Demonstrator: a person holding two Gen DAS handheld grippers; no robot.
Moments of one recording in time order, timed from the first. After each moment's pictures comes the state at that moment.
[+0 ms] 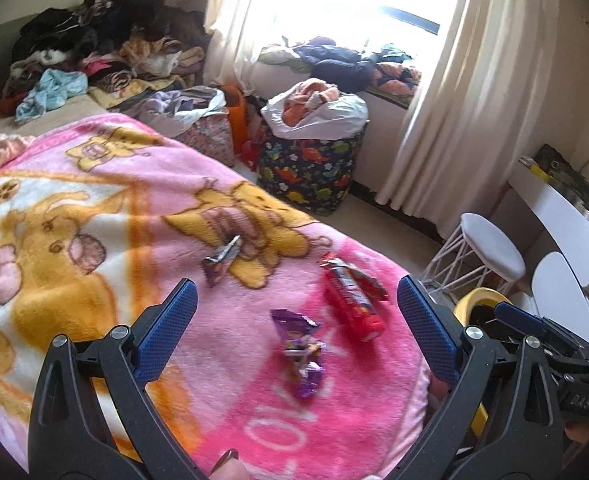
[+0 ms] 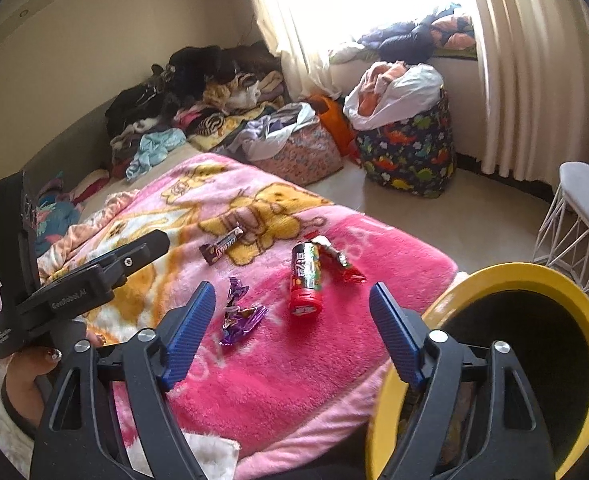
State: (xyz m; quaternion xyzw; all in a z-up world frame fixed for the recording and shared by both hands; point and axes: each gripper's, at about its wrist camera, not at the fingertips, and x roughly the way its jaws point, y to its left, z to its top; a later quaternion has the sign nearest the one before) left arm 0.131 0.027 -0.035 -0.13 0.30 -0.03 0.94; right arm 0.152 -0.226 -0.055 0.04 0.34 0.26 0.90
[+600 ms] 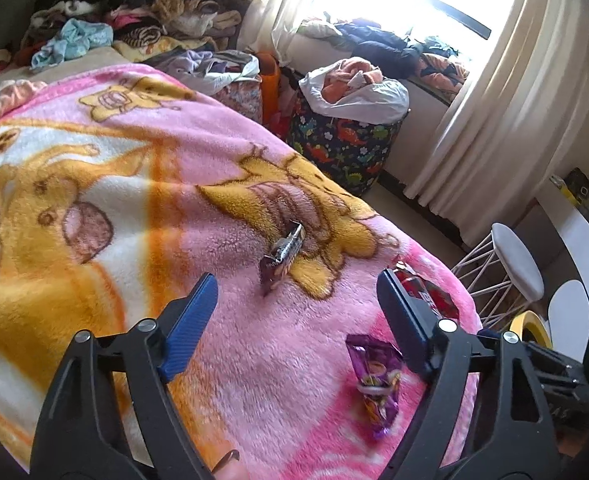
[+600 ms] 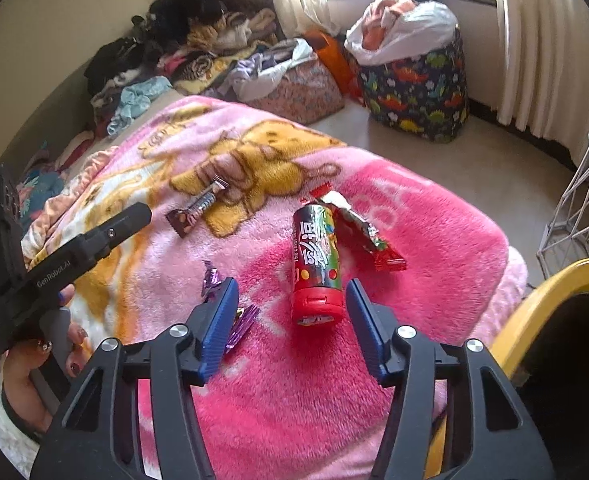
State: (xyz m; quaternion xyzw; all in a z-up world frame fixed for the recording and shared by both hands) left arm 0.186 0.078 -0.085 -0.18 0.35 0.00 0.92; right arm 0.225 -0.174 -0.113 0.02 0.45 0.25 0.86
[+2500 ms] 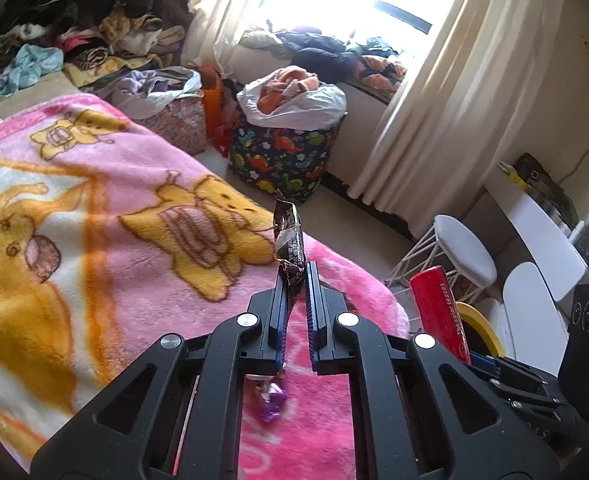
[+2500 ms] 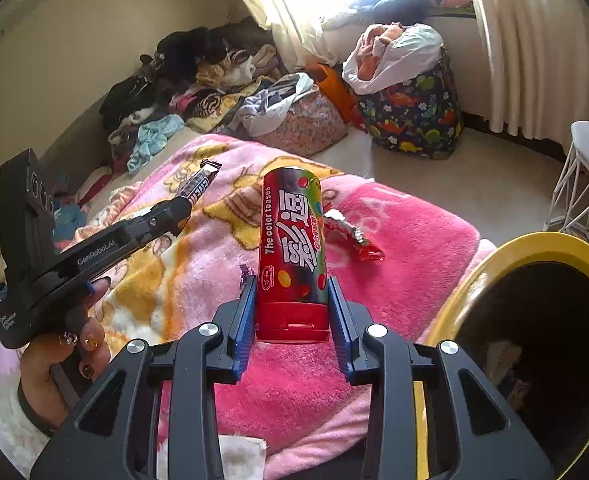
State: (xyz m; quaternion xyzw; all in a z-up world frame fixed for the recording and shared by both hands) left arm 0.161 0.017 -0.026 -0.16 0.32 -0.09 0.93; right arm 0.161 -0.233 -0.056 0.08 0.39 0.26 0.88
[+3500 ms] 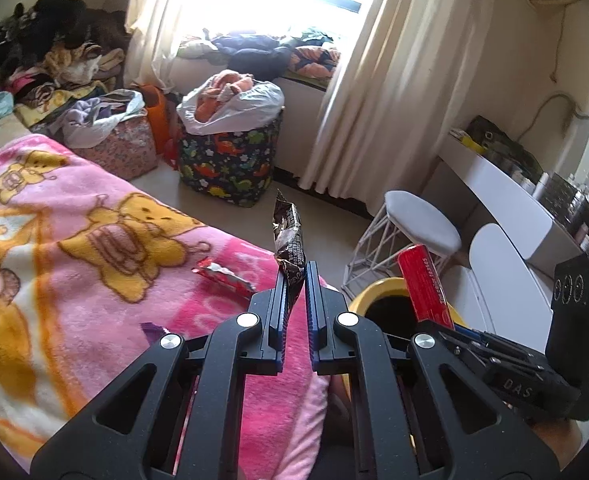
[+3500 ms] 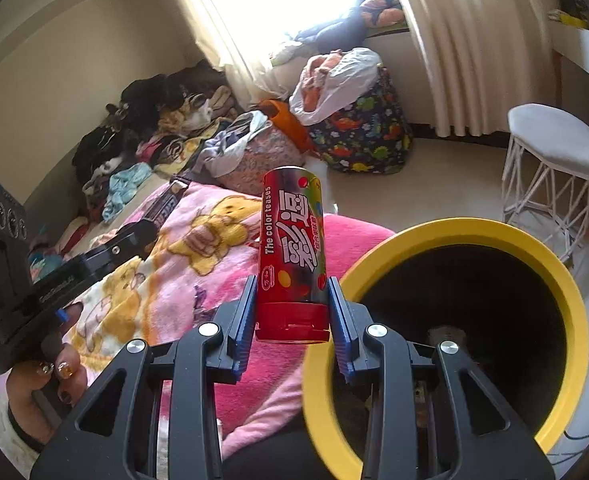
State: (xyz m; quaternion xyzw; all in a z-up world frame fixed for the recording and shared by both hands) left arm 0.136 -0.067 0.002 -0.10 0.31 -0.16 0.93; right arm 0.128 -0.319 -0.047 0.14 0.35 0.18 0.91
